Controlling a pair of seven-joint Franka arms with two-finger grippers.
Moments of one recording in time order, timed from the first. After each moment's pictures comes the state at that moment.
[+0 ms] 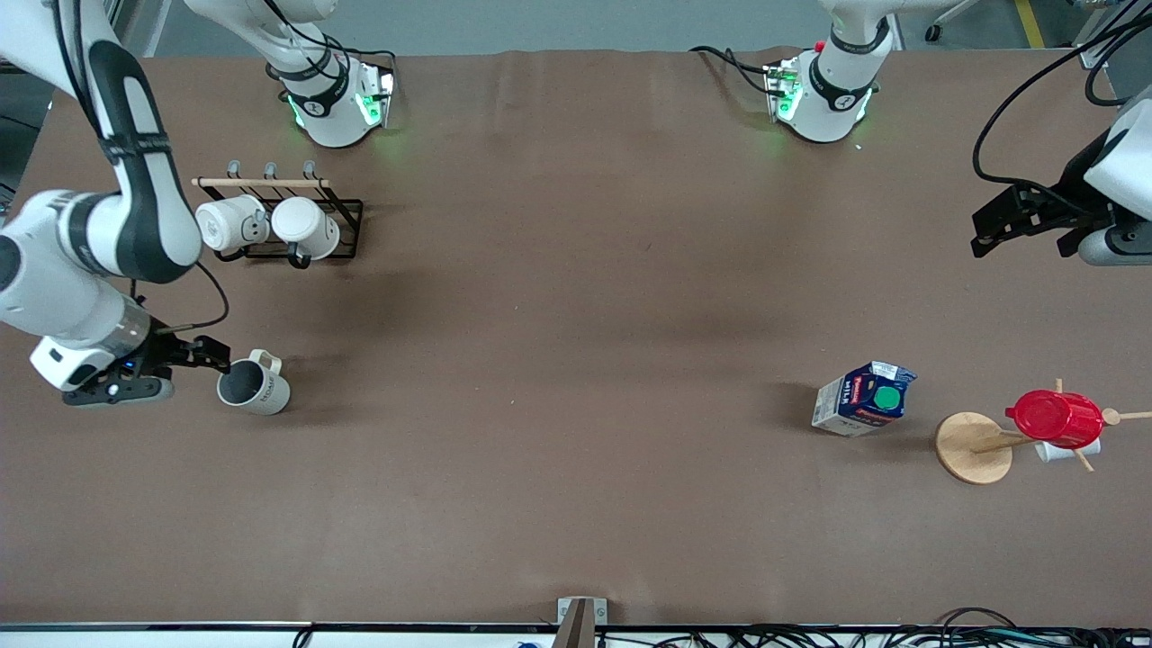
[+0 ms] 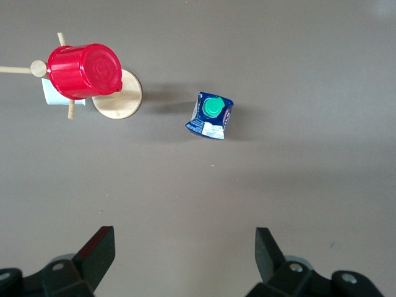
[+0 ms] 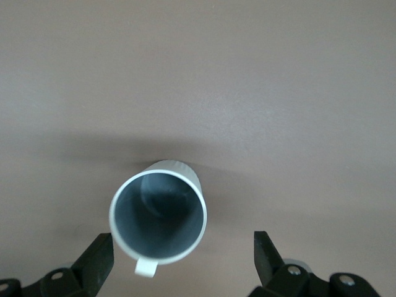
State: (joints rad) left arm 0.06 0.03 -0.16 -1.51 0.02 1.59 -0.08; right arm -0.05 0.33 -0.08 -1.99 0.02 2.40 -0.29
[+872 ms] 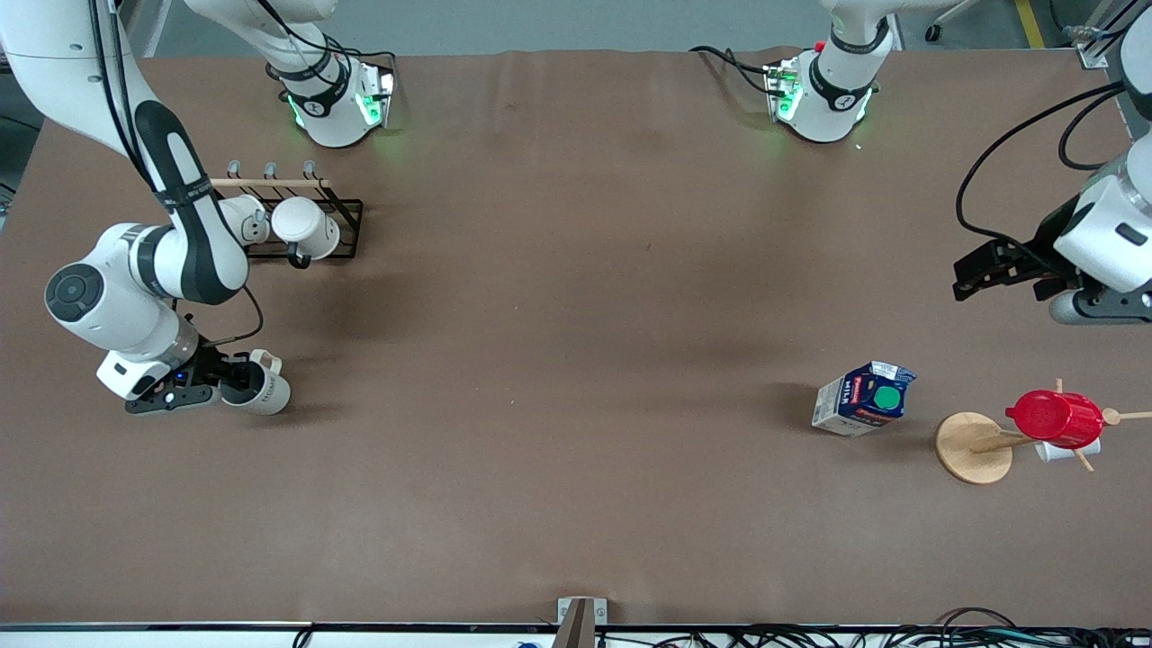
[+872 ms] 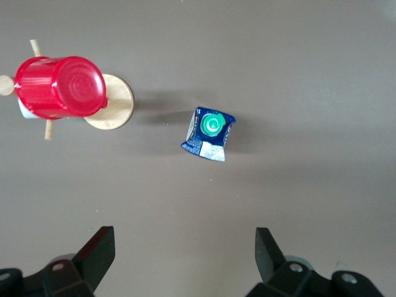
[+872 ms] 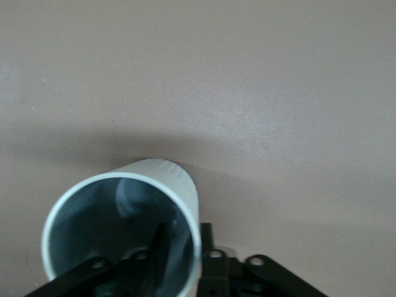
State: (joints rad) left arm 0.06 0.14 -0.16 -1.51 0.02 1.68 -0.08; right arm -0.05 0.42 -0.08 -2.04 0.02 2.54 -0.32
